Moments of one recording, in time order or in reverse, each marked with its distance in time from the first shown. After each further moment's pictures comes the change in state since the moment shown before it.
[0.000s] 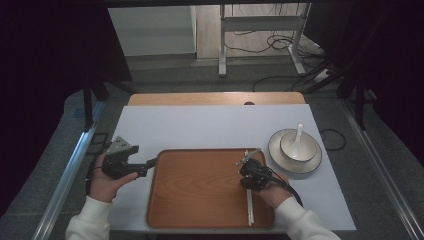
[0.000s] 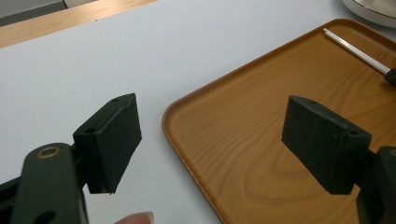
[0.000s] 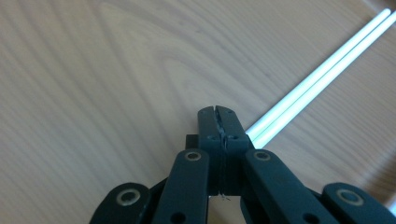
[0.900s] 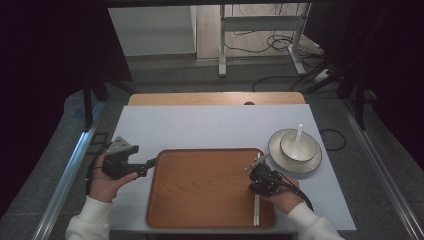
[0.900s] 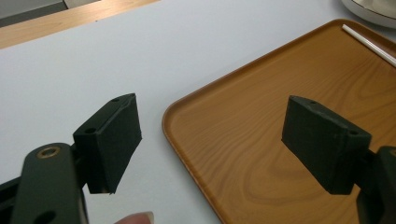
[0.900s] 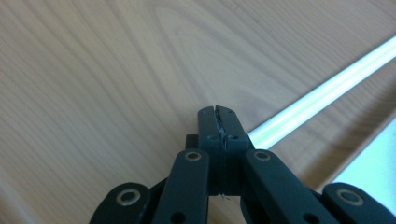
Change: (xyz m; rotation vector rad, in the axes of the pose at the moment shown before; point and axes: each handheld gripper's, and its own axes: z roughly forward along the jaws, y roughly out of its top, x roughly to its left) left arm 0.000 0.000 0.000 -0.002 0.000 0.000; right arm -0.004 -0.025 -0.013 0.032 0.004 -0.004
